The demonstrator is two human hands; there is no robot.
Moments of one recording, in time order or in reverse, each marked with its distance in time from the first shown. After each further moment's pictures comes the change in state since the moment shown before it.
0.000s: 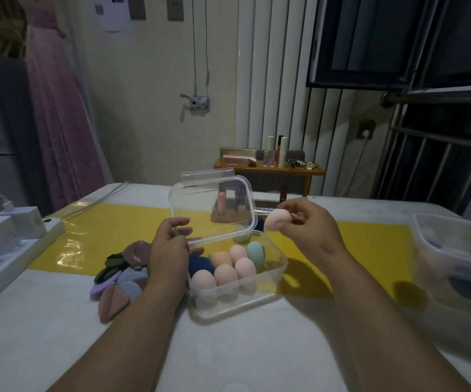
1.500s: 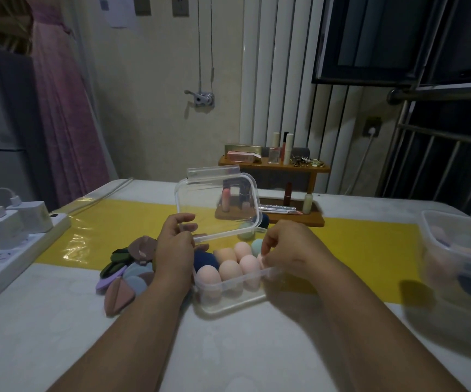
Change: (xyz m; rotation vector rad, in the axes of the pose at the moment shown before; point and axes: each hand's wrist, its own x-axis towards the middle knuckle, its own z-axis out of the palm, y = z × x) left_hand 0.000 0.000 0.000 0.012 -0.009 -0.002; right_hand -0.009 -0.018 0.027 -0.596 -0.368 0.072
